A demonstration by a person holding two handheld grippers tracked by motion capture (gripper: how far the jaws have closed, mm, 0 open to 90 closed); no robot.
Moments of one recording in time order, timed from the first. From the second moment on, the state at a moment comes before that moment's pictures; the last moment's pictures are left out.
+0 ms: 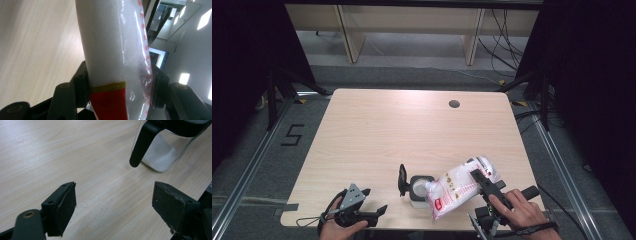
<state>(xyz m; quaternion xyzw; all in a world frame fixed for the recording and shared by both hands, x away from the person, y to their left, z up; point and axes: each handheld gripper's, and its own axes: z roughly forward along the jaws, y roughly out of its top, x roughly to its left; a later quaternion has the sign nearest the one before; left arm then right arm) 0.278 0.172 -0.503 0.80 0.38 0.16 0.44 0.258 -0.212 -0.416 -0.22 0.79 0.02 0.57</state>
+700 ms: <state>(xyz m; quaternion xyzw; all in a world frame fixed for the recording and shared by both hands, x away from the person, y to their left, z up) 0.280 0.174 -0.502 0.80 0.37 0.16 0.44 0.260 -0.212 -0.416 -0.23 0.78 0.03 0.58</state>
